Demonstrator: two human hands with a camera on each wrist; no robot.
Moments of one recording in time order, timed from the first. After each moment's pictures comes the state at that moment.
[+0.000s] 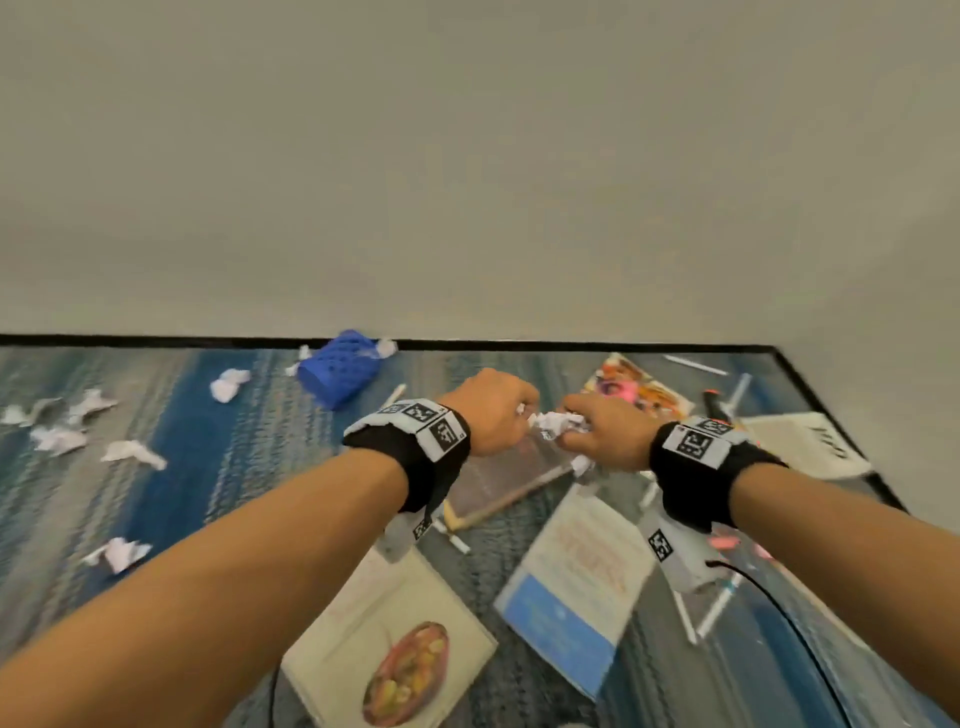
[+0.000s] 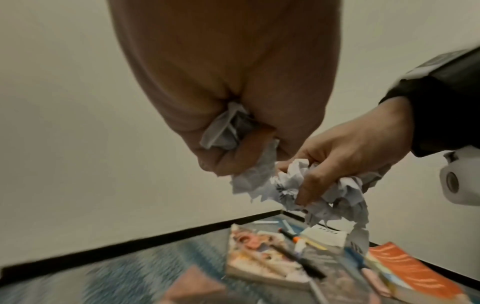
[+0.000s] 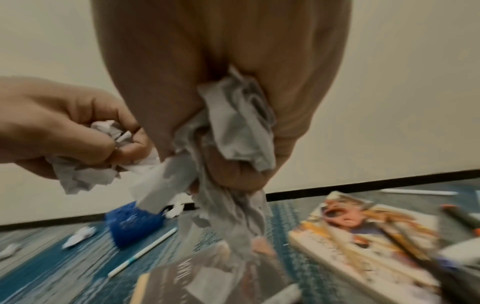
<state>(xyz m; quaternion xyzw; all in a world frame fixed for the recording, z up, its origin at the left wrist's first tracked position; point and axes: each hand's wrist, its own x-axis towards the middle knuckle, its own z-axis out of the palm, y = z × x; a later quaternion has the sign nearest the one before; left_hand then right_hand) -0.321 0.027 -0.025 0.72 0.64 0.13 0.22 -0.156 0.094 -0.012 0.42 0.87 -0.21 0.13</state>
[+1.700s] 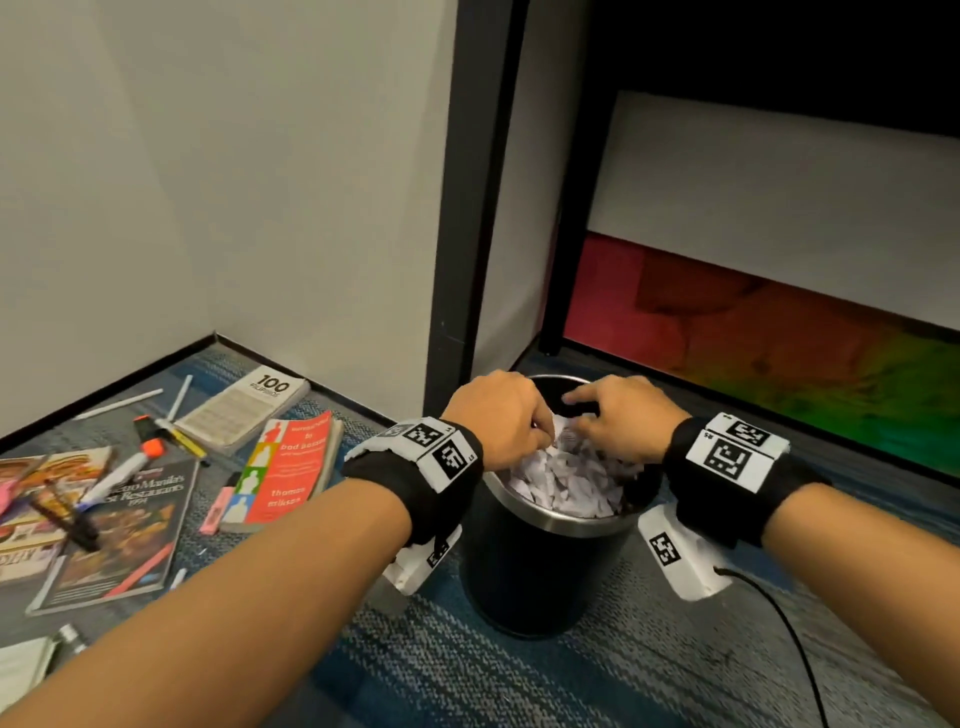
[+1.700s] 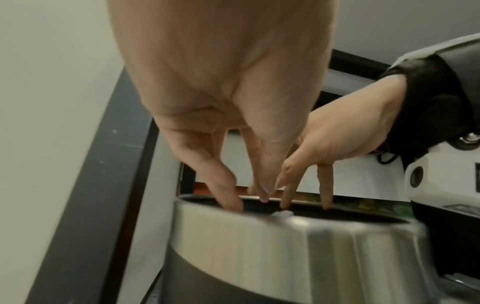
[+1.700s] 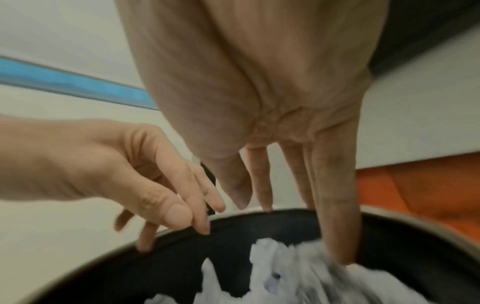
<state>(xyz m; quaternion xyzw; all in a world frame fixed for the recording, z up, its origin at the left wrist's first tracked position) 0.405 -0.042 0.070 0.95 0.25 0.09 0.16 0.553 -0.123 0.081 0.83 0.55 -0.10 -0.04</state>
